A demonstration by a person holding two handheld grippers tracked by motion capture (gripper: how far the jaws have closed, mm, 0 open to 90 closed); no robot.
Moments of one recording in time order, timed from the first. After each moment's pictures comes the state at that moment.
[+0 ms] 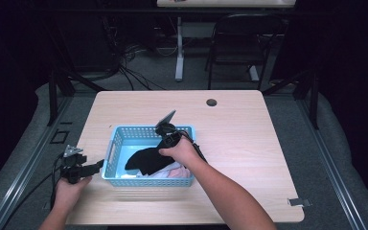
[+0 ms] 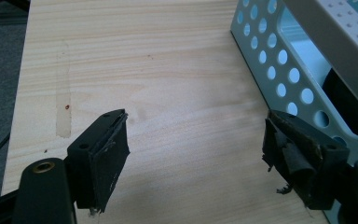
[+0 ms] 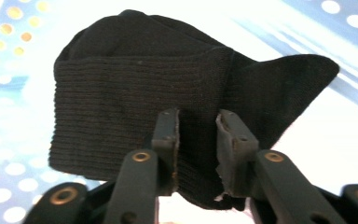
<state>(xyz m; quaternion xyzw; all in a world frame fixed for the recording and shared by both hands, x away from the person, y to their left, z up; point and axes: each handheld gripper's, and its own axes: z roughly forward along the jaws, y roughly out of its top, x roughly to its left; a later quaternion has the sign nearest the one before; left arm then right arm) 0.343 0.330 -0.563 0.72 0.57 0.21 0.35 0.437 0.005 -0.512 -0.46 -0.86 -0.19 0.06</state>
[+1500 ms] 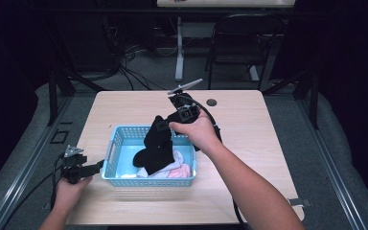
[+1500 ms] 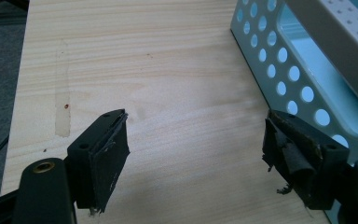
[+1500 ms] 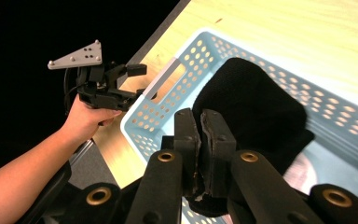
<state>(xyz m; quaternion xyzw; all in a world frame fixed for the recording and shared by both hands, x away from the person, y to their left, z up) 0.343 0.329 -0.563 0.72 0.56 0.21 0.35 0.414 -0.049 -0.375 -0.42 -0.81 -0.39 0.09</state>
